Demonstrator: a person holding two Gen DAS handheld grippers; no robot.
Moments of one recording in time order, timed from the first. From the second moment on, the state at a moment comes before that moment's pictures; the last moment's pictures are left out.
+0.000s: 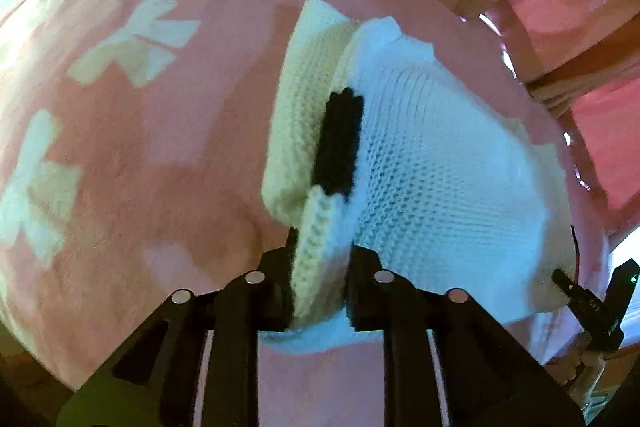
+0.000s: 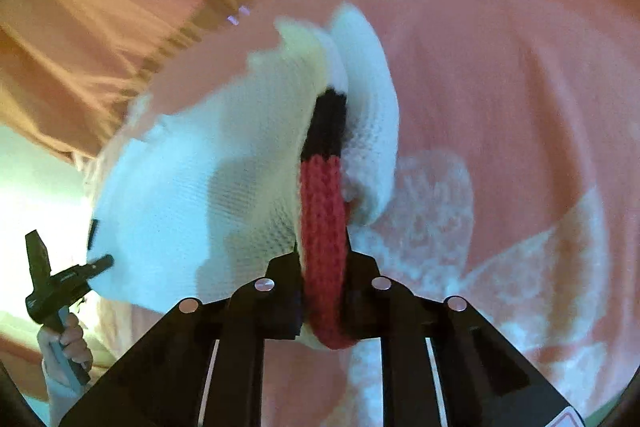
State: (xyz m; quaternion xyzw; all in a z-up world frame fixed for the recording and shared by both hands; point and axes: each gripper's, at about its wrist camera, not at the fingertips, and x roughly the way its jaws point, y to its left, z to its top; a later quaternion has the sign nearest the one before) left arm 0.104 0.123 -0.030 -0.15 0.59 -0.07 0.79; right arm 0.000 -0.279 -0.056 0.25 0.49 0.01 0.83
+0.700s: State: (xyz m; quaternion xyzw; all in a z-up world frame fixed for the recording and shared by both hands) left arm 0.061 0.114 0.041 -0.07 0.52 -0.05 0.85; right arm -0.038 -0.286 -0.008 0.13 0.49 -0.02 0.86
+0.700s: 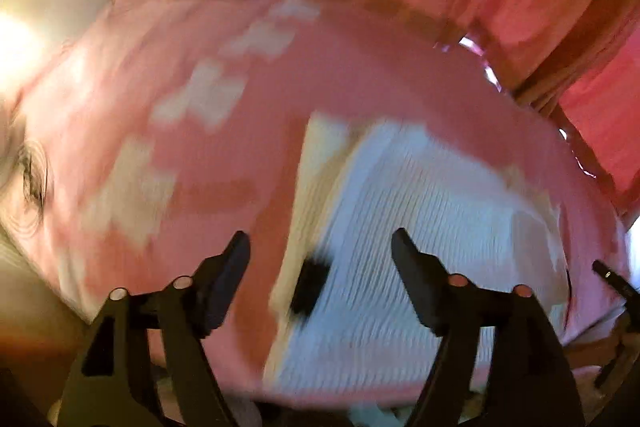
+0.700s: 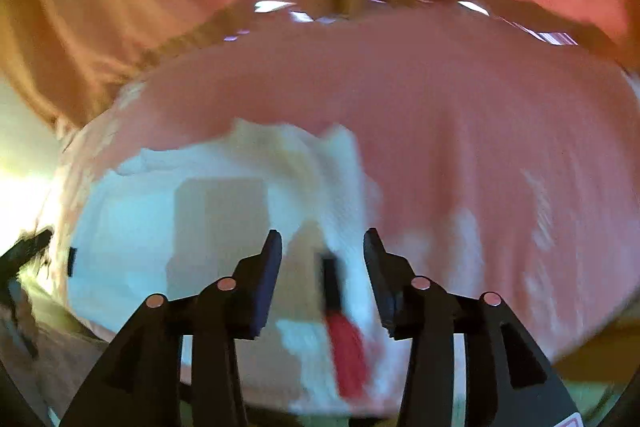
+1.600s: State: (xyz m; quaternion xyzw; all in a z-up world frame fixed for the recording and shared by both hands) left arm 0.178 0.053 -0.020 0.01 0.54 -0.07 0.84; right arm 0.055 -0.279 -0.053 0.08 0.50 -0.04 0.86
